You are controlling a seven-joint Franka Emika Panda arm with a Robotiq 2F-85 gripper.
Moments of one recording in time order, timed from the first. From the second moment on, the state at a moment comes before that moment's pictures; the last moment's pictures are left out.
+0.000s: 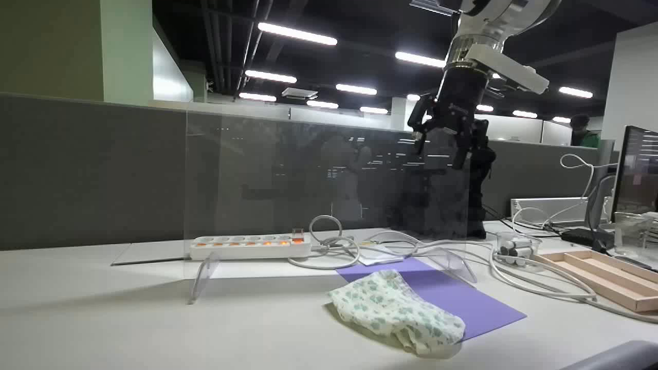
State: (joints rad) arm 0.00 -0.25 -0.23 -2.48 0.27 2.24 -0.28
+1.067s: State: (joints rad) arm -0.01 -0.19 -0.15 -2.54 0.26 2.42 -0.28
